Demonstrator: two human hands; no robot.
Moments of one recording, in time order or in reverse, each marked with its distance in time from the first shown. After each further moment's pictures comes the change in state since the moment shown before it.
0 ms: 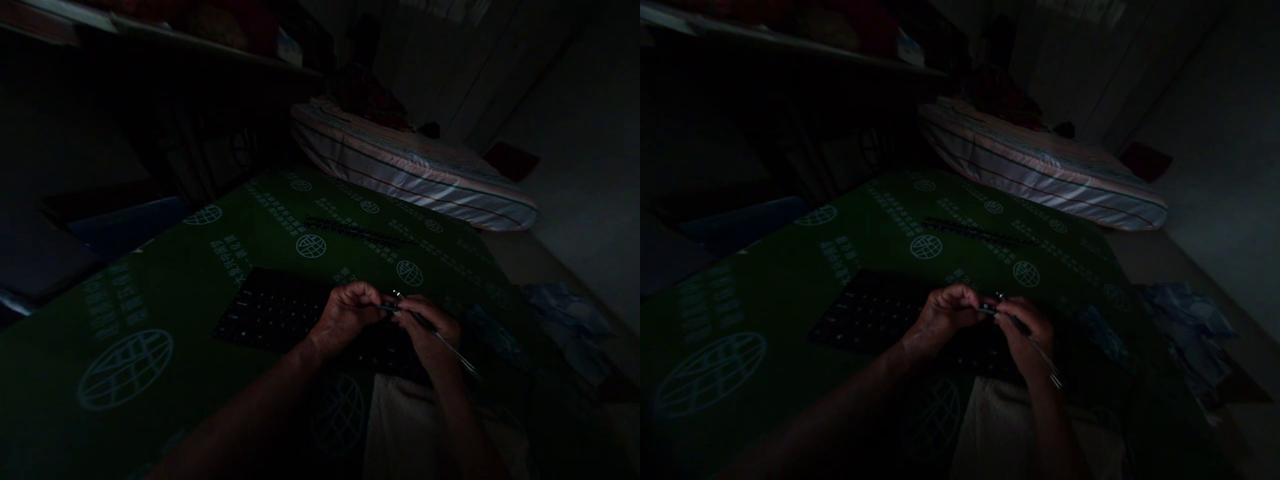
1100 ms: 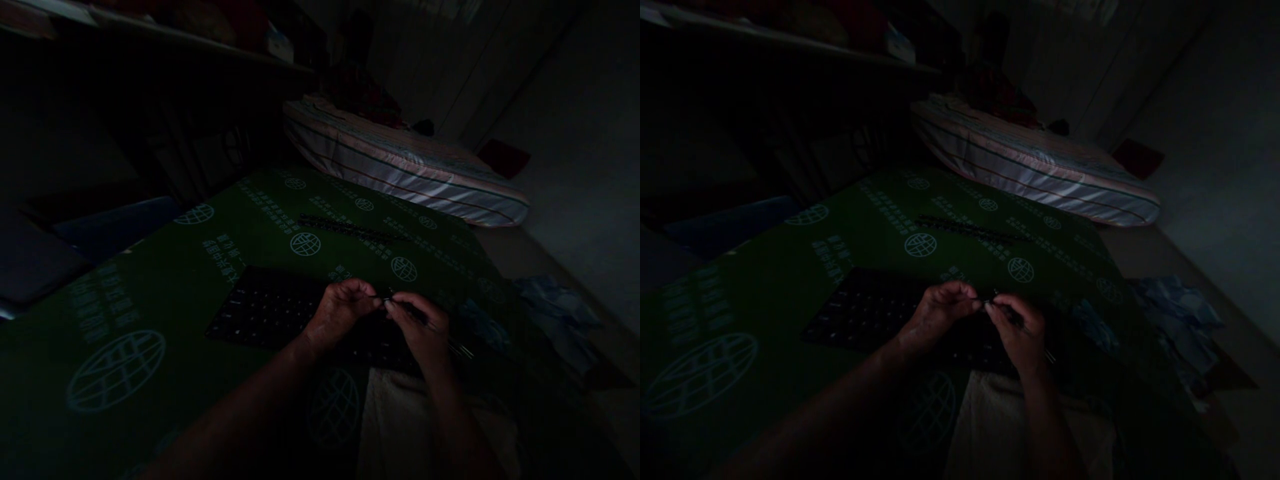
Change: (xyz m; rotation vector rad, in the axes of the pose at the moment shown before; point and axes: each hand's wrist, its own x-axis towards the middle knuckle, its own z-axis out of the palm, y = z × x) left_hand 0.003 0.001 0.000 0.161 0.084 -0.053; right_hand -0.001 -0.002 0.003 -0.078 0.066 0.169
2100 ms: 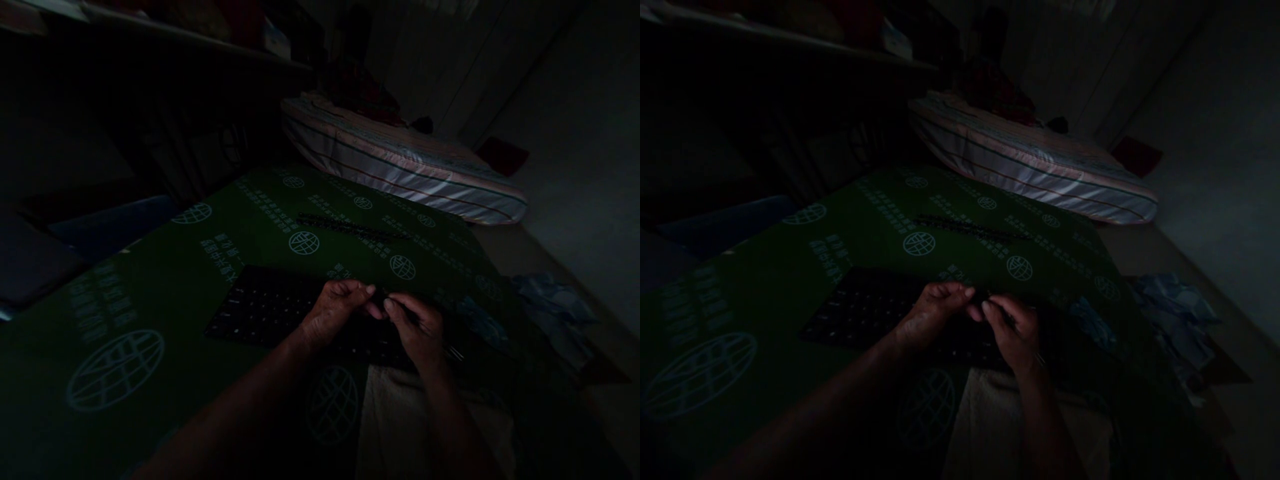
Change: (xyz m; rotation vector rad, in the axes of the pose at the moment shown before) left_hand 0.000 0.008 -0.008 0.157 -0.143 -0.028; right_hand -0.001 -0.001 0.001 -0.079 -0.039 -0.119
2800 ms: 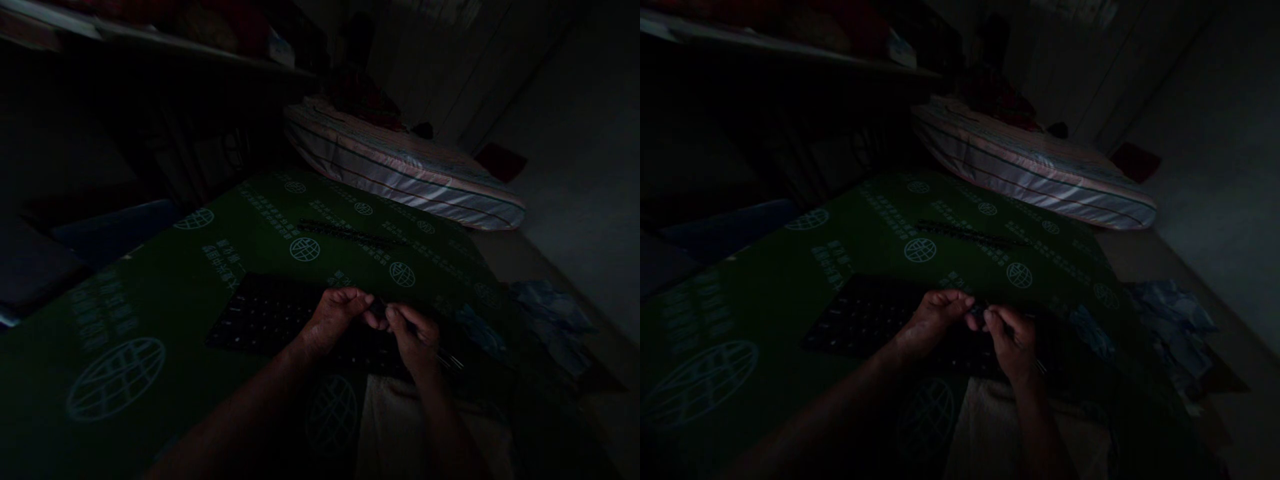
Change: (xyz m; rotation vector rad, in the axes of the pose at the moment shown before) left_hand 0.001 -0.002 0.000 -0.102 0.033 -0.023; right_hand -0.002 -0.002 0.005 0.086 -0.032 0.081
